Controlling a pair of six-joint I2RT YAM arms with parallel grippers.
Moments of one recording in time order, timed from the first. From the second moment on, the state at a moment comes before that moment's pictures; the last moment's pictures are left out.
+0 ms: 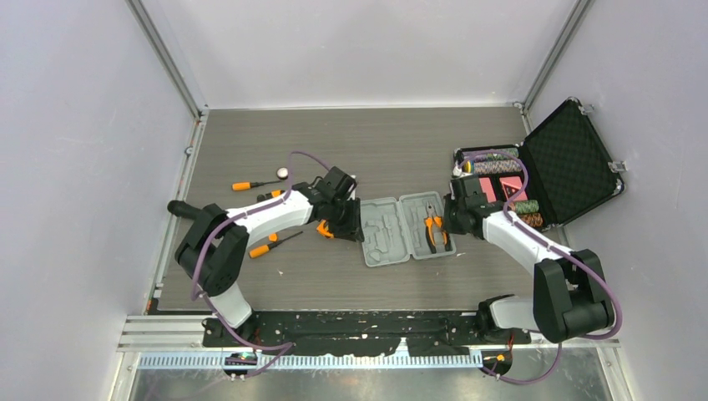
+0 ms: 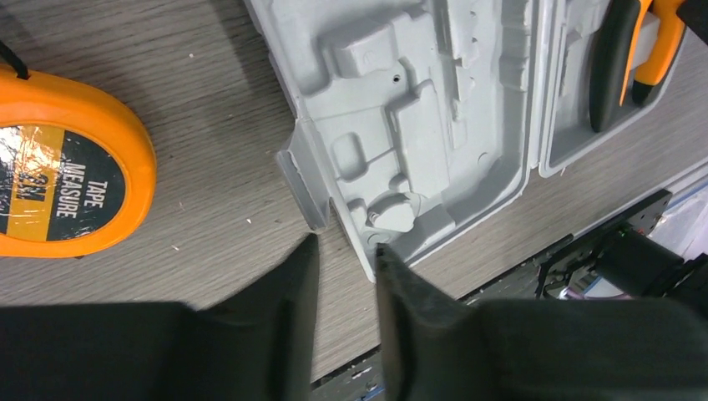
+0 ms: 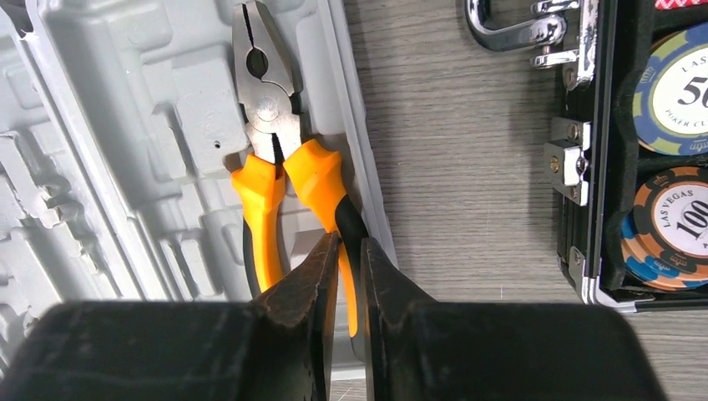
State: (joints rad) left arm -0.71 1.69 1.09 -0.47 0.25 -0.69; right arm 0.26 1.31 0.68 -0.37 0.06 0.36
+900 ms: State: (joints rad) left arm -0.64 1.63 1.13 -0.53 0.10 -0.59; right arm 0.32 1.19 0.71 -0.41 -0.02 0.40
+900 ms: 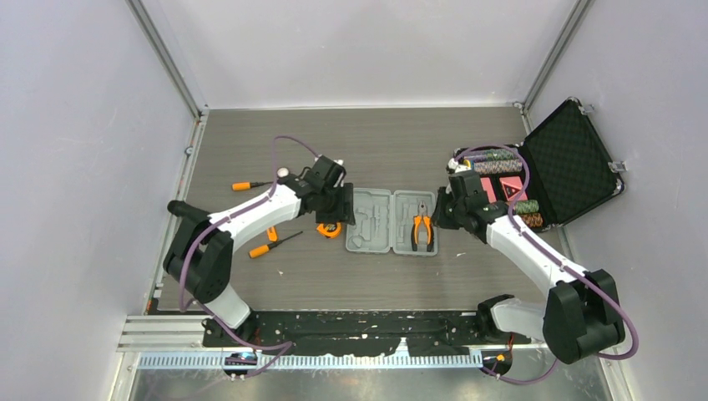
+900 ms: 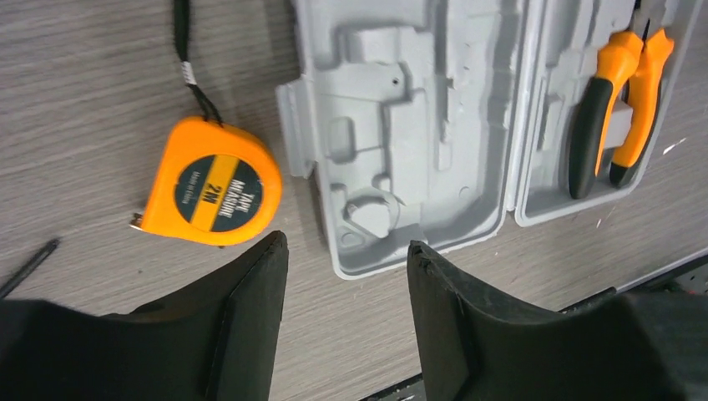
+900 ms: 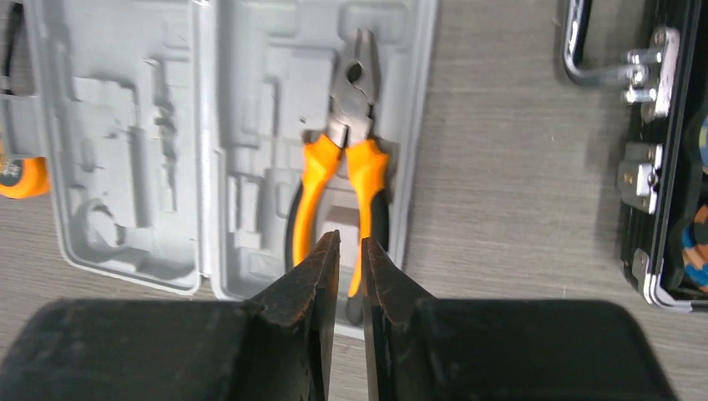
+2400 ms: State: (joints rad) left arm -0.71 1.80 1.17 -0.59 0.07 -0.58; right arm 0.41 1.50 0.88 -0.51 0.09 0.40
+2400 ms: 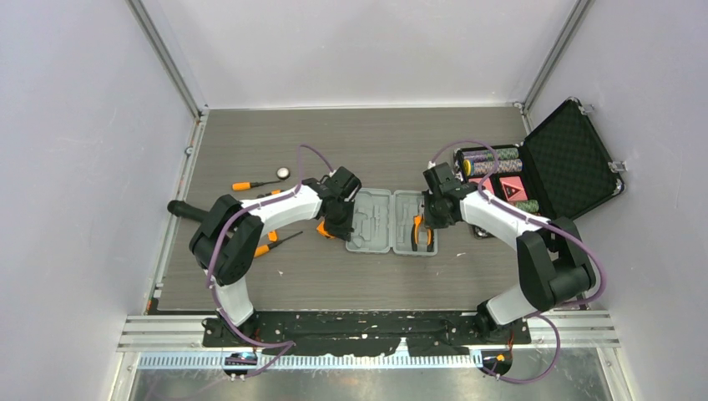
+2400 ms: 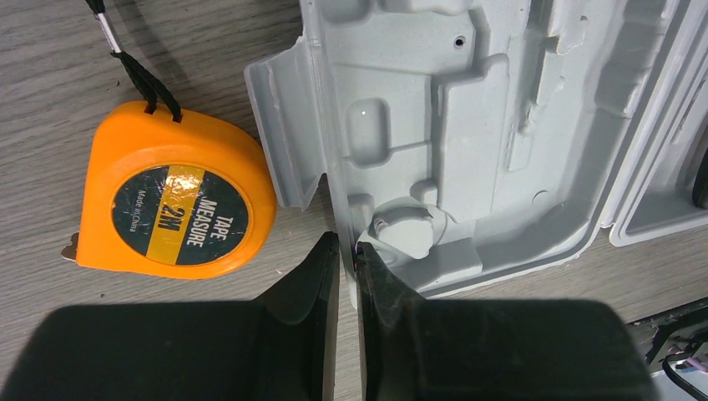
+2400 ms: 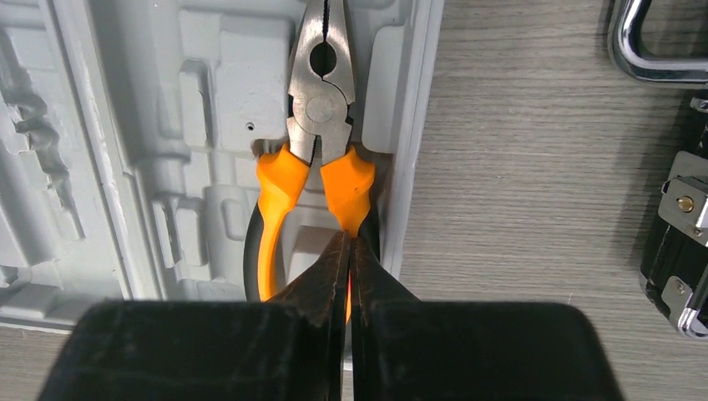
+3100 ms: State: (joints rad) left arm -0.71 1.80 1.17 -0.58 0.07 -0.58; right arm 0.56 1.46 0.90 -0.61 0.02 0.47
